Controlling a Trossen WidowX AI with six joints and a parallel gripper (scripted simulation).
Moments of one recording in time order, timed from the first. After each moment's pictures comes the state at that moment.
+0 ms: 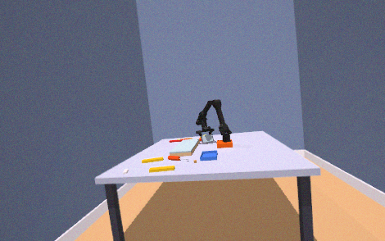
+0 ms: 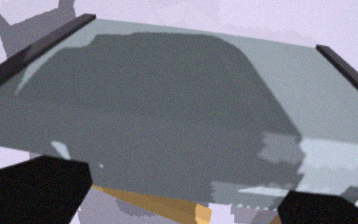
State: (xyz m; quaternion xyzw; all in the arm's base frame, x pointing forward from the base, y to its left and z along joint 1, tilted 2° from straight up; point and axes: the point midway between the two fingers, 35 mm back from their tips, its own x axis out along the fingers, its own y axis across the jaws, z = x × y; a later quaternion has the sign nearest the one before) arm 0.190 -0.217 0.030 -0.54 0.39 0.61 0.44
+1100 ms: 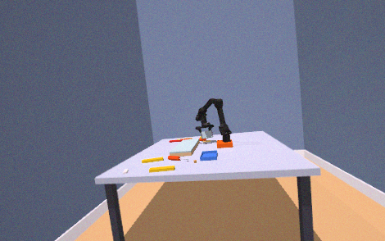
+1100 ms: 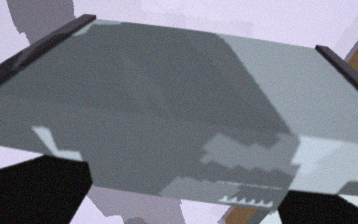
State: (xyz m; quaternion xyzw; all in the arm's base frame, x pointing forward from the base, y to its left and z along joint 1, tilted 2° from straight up) arm 0.191 -0.217 0.072 -0.55 0.39 0.60 0.43
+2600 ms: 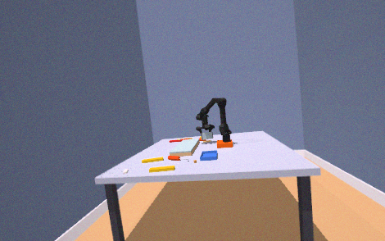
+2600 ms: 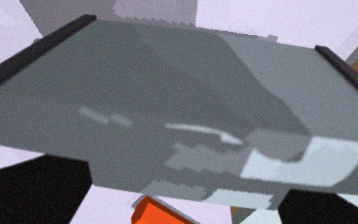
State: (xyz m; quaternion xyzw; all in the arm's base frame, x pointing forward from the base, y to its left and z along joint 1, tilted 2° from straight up) arm 0.189 -0.210 0.068 -0.61 0.44 0.54 0.39
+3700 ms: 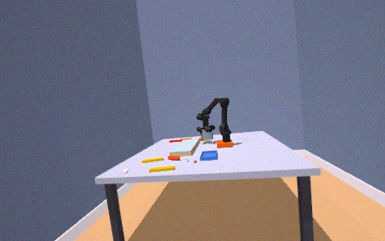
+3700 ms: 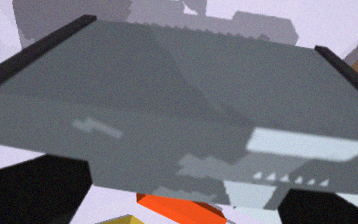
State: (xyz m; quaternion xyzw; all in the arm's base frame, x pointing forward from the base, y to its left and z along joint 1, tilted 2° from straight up) arm 0.187 -0.206 0.066 -0.65 0.47 0.49 0.35
